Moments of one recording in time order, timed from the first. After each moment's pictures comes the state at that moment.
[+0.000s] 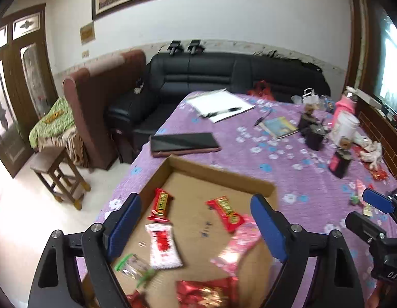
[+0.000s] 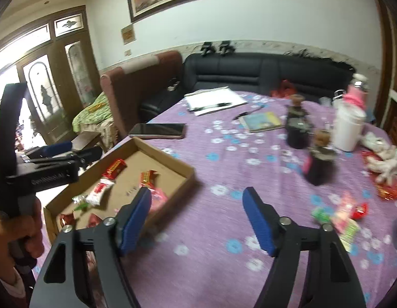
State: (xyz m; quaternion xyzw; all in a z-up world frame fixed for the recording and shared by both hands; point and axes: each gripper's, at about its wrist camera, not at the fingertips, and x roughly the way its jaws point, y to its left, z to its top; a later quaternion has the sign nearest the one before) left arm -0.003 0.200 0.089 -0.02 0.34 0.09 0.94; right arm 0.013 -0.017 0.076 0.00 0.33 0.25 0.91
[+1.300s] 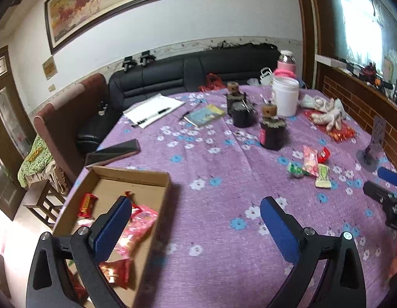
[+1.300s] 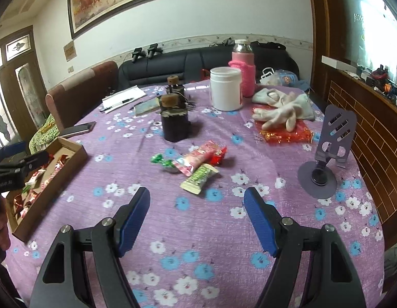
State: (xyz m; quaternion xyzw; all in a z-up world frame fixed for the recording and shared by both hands) left arm -0.013 0.030 0.075 0.07 0.35 0.02 0.94; right arm -0.011 -0.231 0.031 0.04 0.35 0.11 0.93
